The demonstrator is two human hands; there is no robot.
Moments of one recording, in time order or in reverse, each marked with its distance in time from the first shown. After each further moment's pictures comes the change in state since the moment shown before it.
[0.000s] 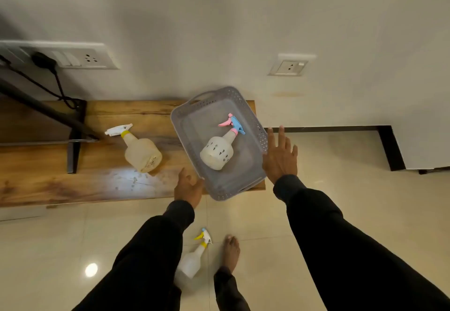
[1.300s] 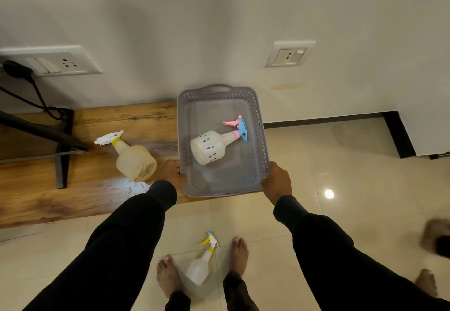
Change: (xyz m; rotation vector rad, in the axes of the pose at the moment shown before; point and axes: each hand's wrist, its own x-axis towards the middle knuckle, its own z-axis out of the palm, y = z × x) left_hand 0.061 0.042 -0.035 0.562 -0.030 0.158; right_hand -0.024 0.003 0.065 0.633 -0.170 0.316
